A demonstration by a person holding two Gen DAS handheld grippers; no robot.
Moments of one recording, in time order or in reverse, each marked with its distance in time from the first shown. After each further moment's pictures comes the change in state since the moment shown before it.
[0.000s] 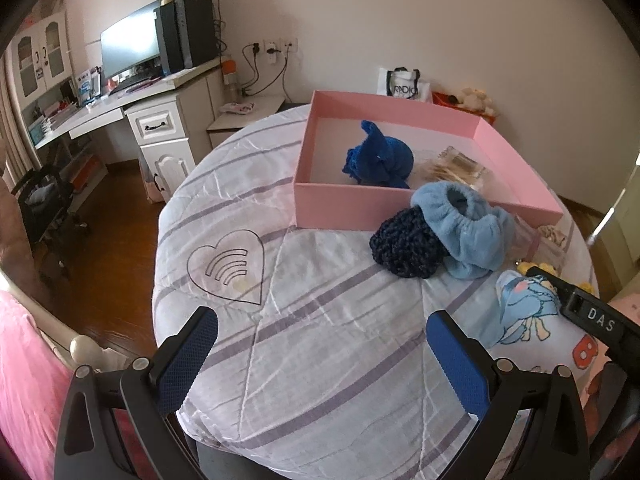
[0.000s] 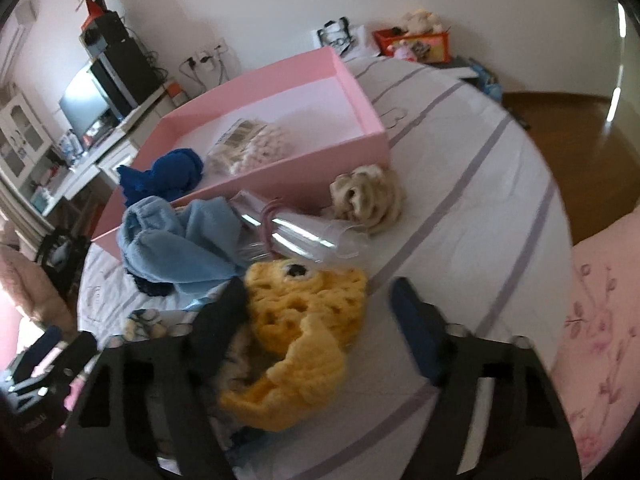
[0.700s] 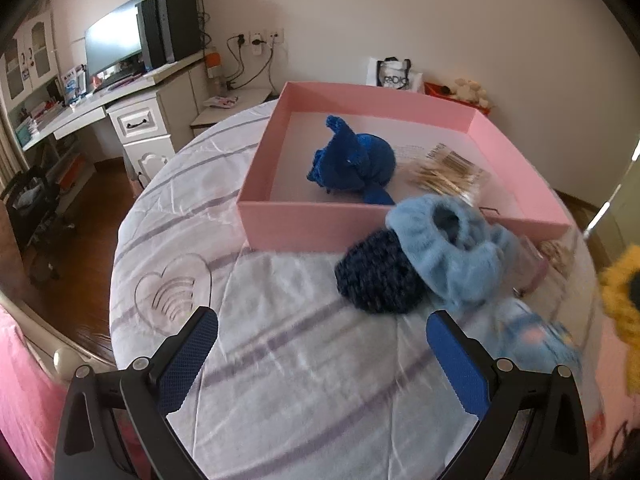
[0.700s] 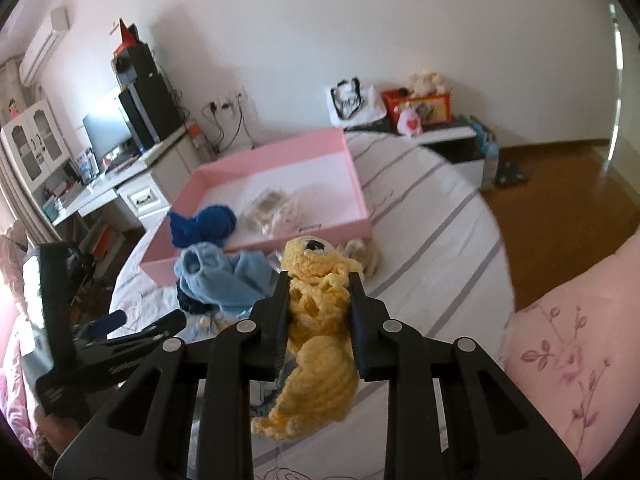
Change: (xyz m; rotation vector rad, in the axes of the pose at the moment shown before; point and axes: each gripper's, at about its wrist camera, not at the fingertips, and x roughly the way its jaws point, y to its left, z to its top) left arm 0.041 -0.022 0.029 0.016 0.031 -0.014; right arm -0.092 0.002 0.002 -0.064 -0.225 -0.022
